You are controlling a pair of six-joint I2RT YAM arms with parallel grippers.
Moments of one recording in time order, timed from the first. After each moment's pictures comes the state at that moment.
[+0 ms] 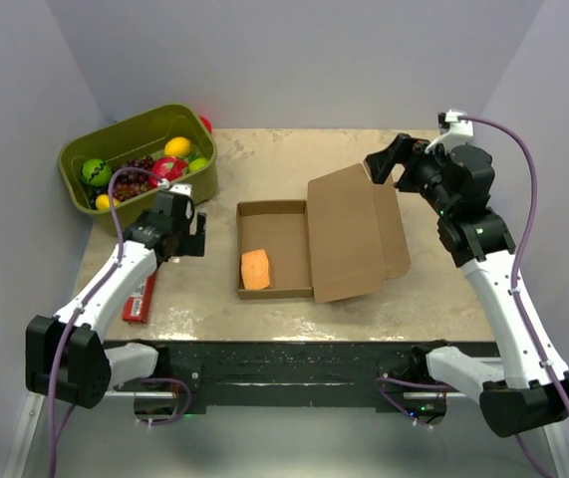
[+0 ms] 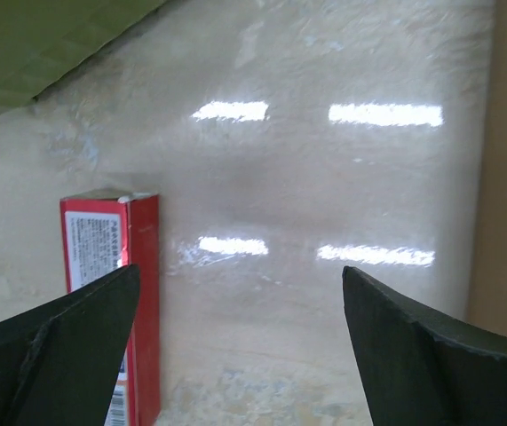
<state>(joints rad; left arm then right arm) -0.25 1.22 0.88 -0.61 -0.28 -0.16 0.23 1.07 1.25 -0.35 -0.07 0.39</state>
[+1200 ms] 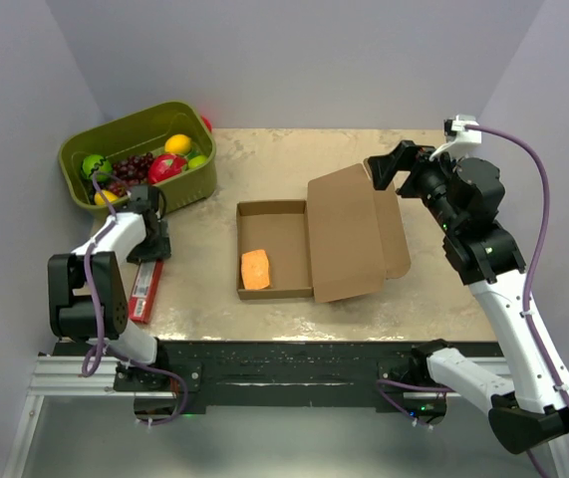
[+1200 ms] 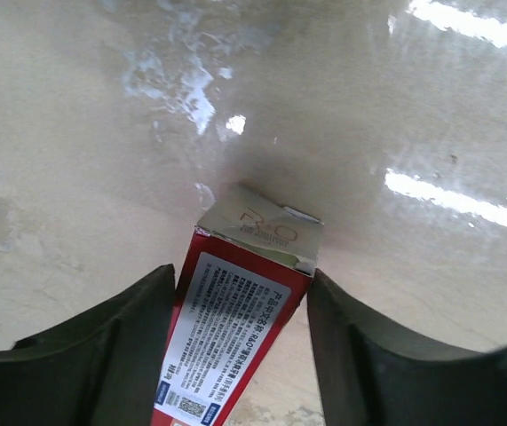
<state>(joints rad) 0.07 1.58 0.95 -0.64 -0.29 -0.14 0.31 0.98 1.25 -0.36 0.03 0.35</state>
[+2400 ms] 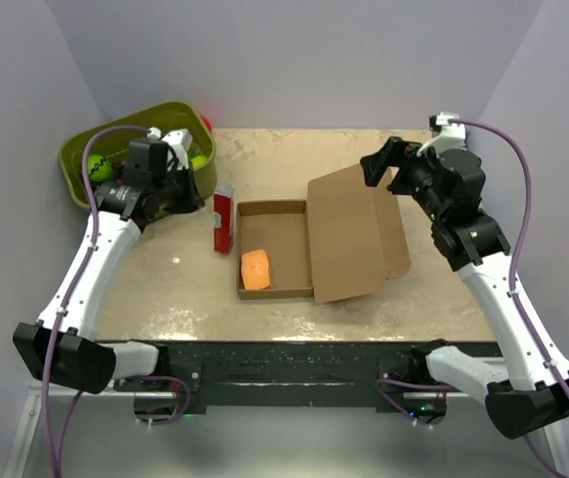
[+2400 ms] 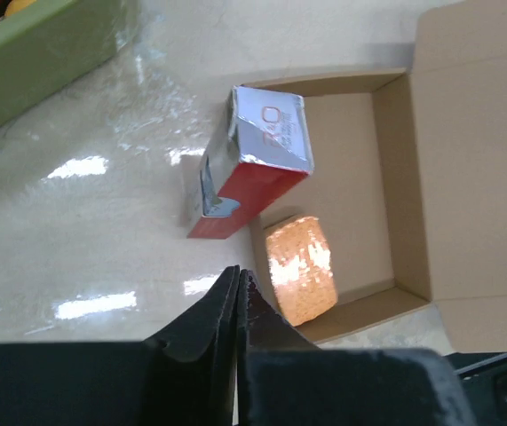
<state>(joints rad) -0.20 1.29 1.33 -0.82 0.14 -0.26 0.31 1.06 1.25 -0.35 0.04 0.38</state>
